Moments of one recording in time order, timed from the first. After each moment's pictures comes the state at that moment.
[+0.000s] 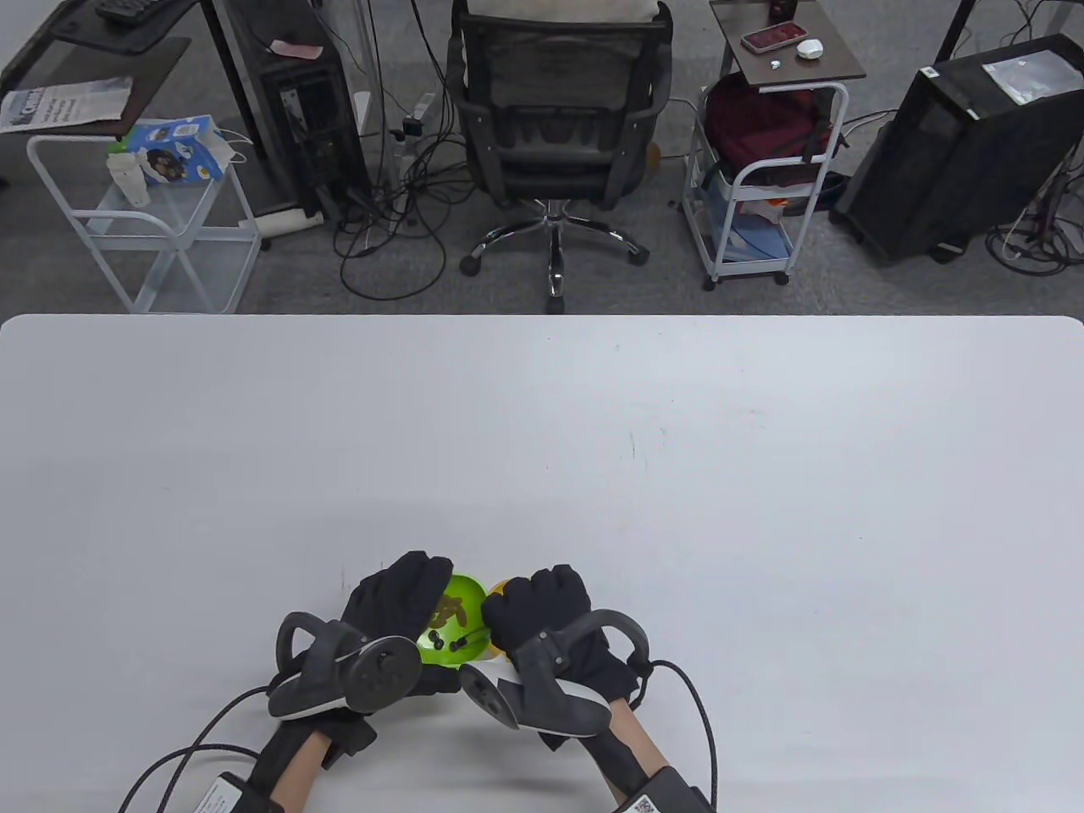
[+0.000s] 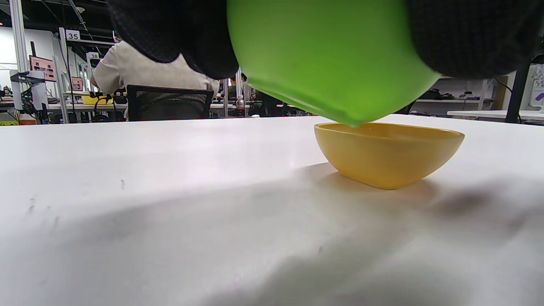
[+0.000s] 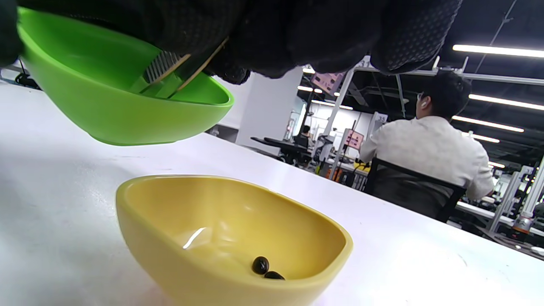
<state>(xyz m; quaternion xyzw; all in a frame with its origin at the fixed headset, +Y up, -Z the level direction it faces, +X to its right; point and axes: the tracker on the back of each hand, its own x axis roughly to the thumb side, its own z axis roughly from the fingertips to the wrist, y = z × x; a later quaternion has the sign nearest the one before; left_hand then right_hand) -0.207 -0.700 -0.255 0.02 -0.29 0.01 0.96 -0.035 -0.687 -0.240 -0.25 0.14 -0.96 0.09</state>
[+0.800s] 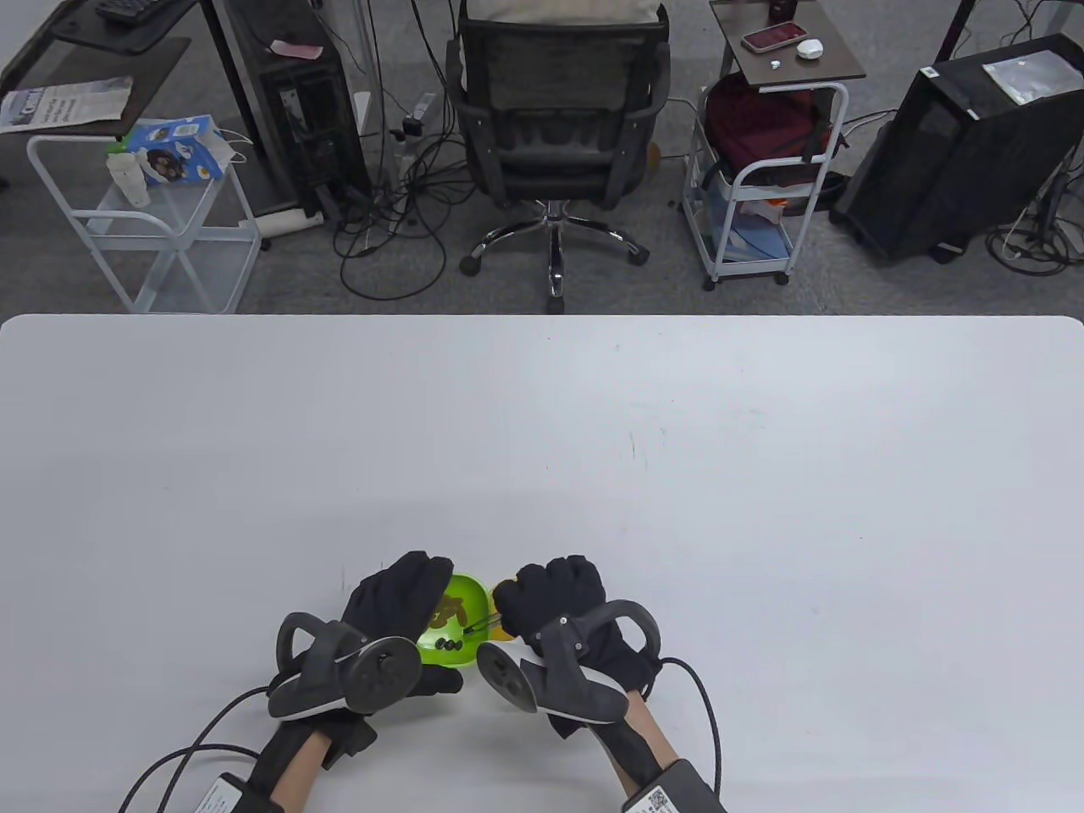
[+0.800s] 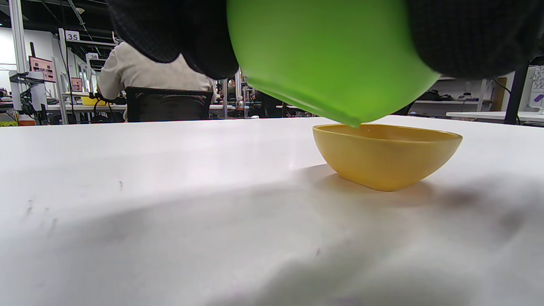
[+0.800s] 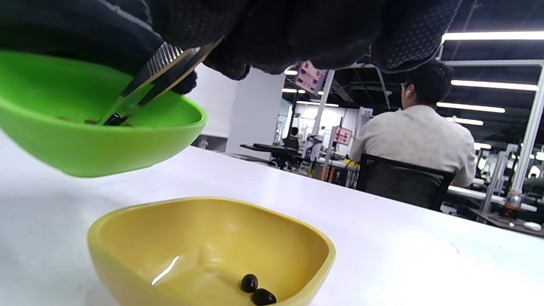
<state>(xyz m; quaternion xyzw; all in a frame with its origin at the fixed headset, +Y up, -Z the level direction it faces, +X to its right) -0.206 -0.700 -0.255 0.02 -0.29 0.01 0.96 -0.016 -0.673 -0.248 -0.22 0.14 -0.97 0.03</state>
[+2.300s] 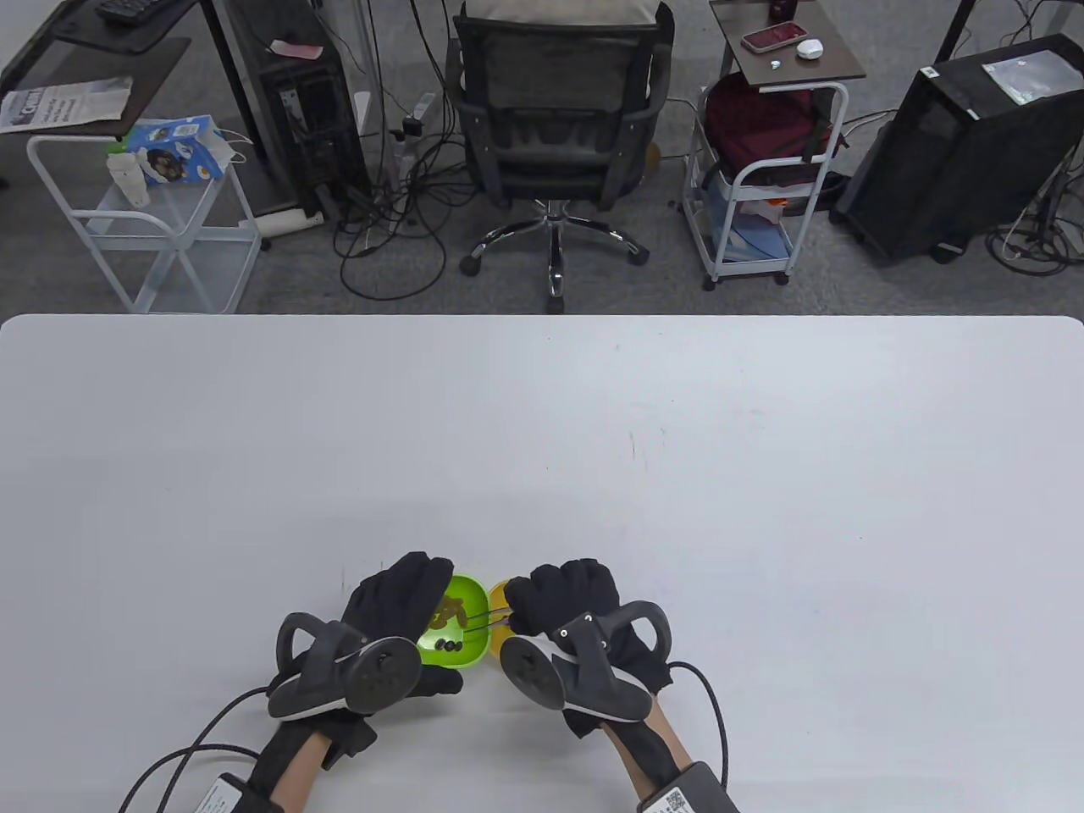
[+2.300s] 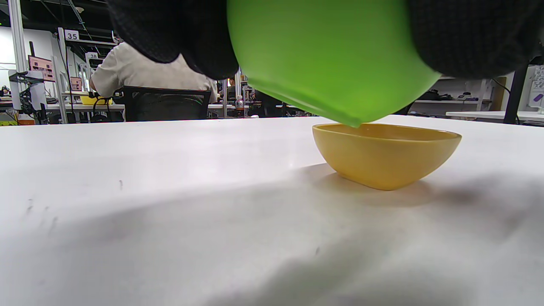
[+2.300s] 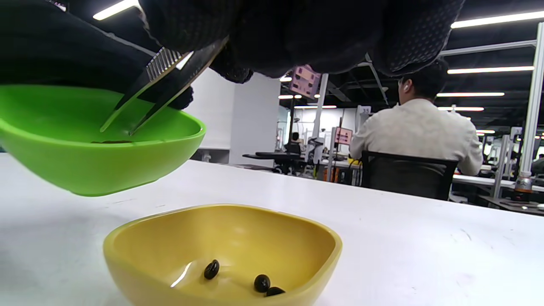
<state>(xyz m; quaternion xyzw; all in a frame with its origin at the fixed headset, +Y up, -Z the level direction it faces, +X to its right) -0.206 -0.701 -0.255 0.02 -0.29 0.01 0.96 -0.007 -0.678 -0.245 -0.23 0.14 -0.96 -0.01</state>
